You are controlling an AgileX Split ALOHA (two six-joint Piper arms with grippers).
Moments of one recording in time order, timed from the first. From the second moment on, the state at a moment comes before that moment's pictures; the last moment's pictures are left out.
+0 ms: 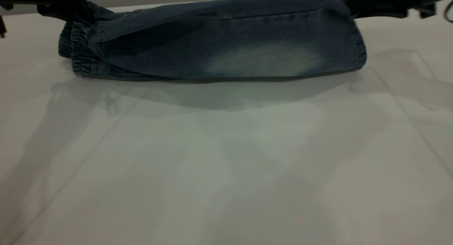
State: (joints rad) left arm -0.13 2.00 -1.26 0.00 0.40 -0.32; right arm -0.06 2.10 -1.10 1.53 0.80 -1.44
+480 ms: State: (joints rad) left arm -0.13 2.14 -1.46 0.00 0.49 -0.29; right arm -0.06 2.25 -1.40 1.30 0.75 -1.21
